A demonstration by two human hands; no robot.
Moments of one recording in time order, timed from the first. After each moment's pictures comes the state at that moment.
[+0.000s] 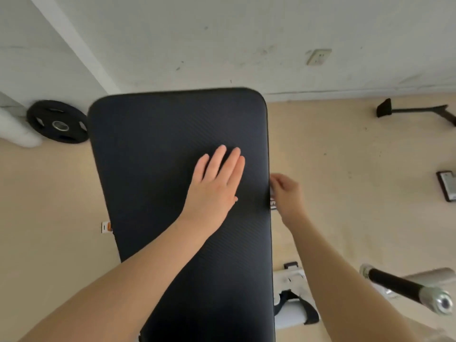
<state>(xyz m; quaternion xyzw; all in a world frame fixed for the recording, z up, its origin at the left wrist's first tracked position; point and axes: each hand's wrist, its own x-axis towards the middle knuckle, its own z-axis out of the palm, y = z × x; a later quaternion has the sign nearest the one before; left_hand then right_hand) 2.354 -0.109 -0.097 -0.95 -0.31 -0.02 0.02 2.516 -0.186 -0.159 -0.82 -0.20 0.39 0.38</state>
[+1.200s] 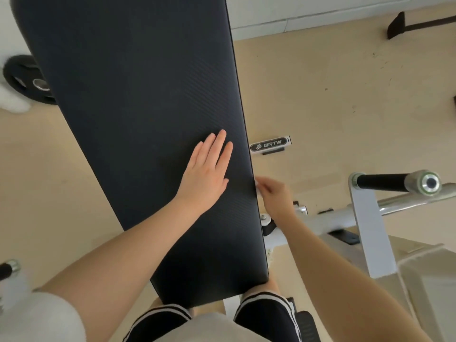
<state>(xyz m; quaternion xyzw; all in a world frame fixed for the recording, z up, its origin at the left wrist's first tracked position) 2.323 -0.246 -0.164 -0.96 -0.28 0.03 -0.02 2.452 -0.373 -0.208 -0.81 -0.22 0.44 0.32</state>
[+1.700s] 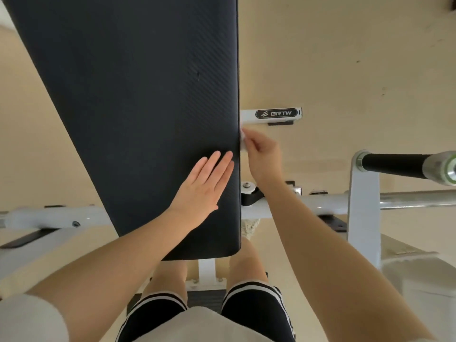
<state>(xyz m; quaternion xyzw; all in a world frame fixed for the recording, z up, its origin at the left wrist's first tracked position) 2.303 -0.373 -0.228 -0.95 -0.26 0.16 0.04 2.469 -0.379 -0.236 -0.76 -0.29 0.46 0.37</state>
